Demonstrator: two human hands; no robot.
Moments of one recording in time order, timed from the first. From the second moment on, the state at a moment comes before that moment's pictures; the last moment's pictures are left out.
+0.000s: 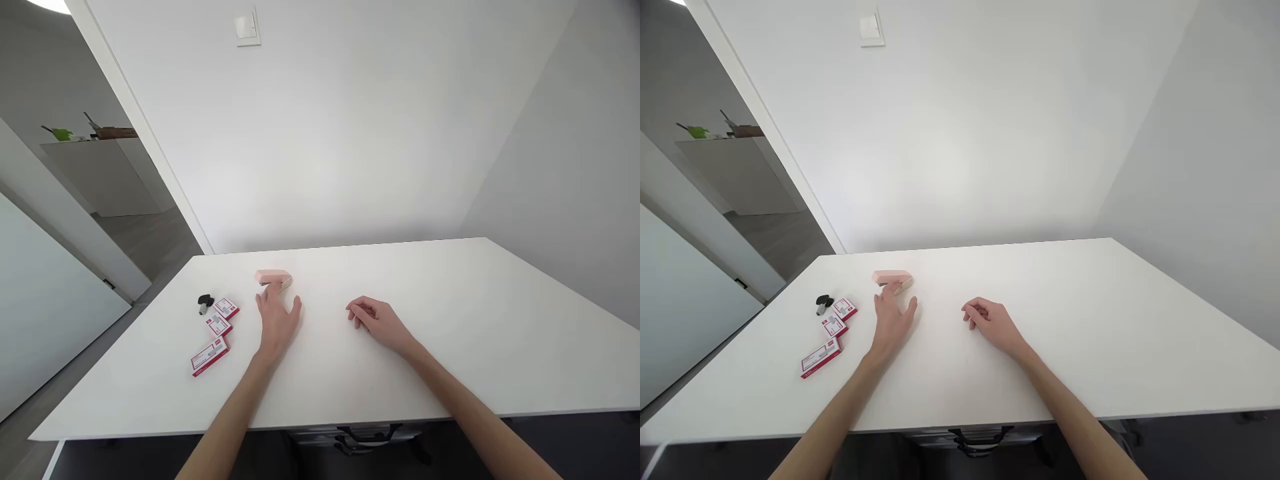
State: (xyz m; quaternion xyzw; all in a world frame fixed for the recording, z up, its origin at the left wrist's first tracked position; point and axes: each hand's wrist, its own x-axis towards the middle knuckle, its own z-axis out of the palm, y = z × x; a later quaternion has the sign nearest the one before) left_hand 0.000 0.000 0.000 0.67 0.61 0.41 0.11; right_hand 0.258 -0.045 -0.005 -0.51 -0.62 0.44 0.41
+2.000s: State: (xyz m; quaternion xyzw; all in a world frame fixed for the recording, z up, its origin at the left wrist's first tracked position) left_hand 0.024 -0.027 0.014 0.90 0.32 0.27 0.10; right_hand 0.260 -0.052 0.008 -0.44 -0.67 0.44 0.40
